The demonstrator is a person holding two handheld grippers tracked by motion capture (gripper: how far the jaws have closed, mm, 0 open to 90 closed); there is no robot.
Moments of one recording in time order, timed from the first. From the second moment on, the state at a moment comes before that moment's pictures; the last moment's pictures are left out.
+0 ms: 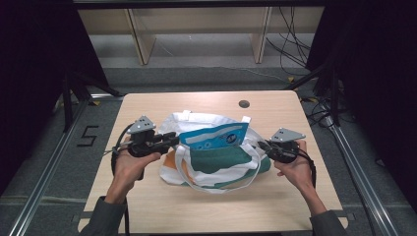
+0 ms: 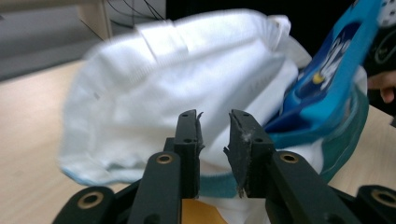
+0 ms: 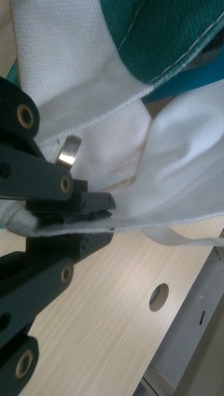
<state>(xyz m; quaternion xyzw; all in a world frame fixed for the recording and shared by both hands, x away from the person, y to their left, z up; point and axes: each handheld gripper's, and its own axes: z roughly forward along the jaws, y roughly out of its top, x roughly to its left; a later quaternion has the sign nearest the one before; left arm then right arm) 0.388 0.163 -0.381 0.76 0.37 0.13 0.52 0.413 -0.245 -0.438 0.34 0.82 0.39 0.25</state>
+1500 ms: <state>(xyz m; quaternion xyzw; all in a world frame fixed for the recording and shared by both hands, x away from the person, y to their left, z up) 0.392 0.155 -0.428 0.80 0.35 0.14 0.46 0.374 -0.196 -0.402 0.25 0.83 0.46 0.19</state>
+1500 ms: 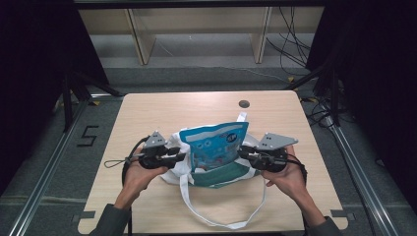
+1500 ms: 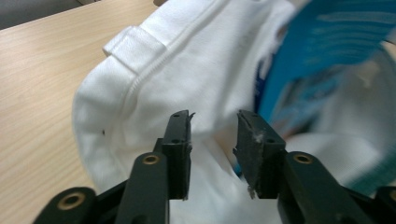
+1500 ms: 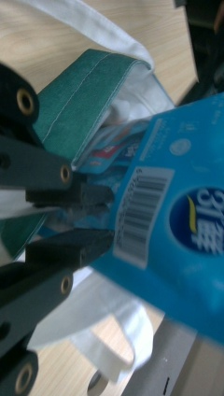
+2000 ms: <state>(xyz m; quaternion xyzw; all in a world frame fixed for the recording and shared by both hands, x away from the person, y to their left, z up) 0.454 0.146 -0.474 0.78 0.42 0.10 0.44 0.357 -0.169 -0.462 0.19 0.90 0.35 0.15</state>
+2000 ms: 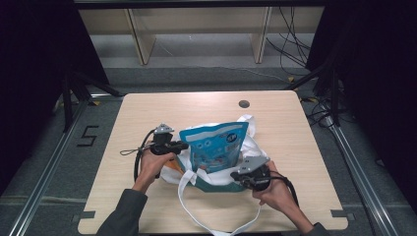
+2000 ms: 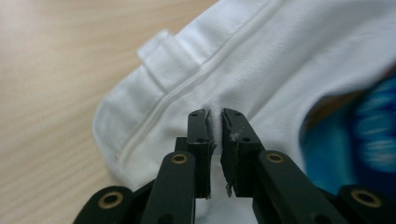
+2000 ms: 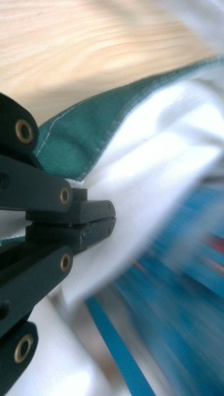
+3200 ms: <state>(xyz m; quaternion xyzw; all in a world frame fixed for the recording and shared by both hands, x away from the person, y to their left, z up) 0.354 0.138 -0.509 0.85 0.36 0.10 0.37 0.456 -0.187 -0.491 0.30 0.88 0.31 0.20</state>
